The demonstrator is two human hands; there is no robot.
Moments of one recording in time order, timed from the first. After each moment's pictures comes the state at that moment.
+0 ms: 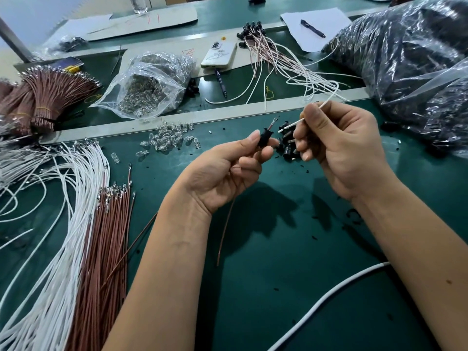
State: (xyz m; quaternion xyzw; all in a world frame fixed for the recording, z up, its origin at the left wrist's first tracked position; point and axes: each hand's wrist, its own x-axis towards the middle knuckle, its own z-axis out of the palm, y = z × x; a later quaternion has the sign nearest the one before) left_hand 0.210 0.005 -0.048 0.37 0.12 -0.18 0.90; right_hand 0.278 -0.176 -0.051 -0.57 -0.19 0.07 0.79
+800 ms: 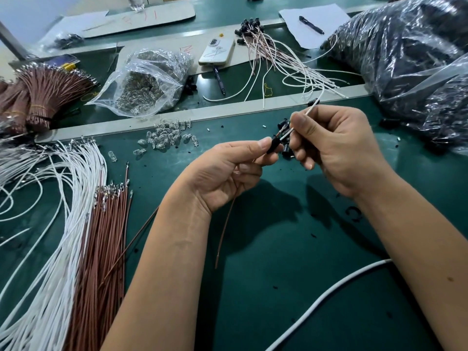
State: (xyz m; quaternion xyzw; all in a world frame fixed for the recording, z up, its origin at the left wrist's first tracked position) left_hand 0.213 0.003 -0.054 0.47 0.10 -0.18 0.86; right_hand 0.282 -0.177 -0.056 -0.61 -0.21 0.11 0.75
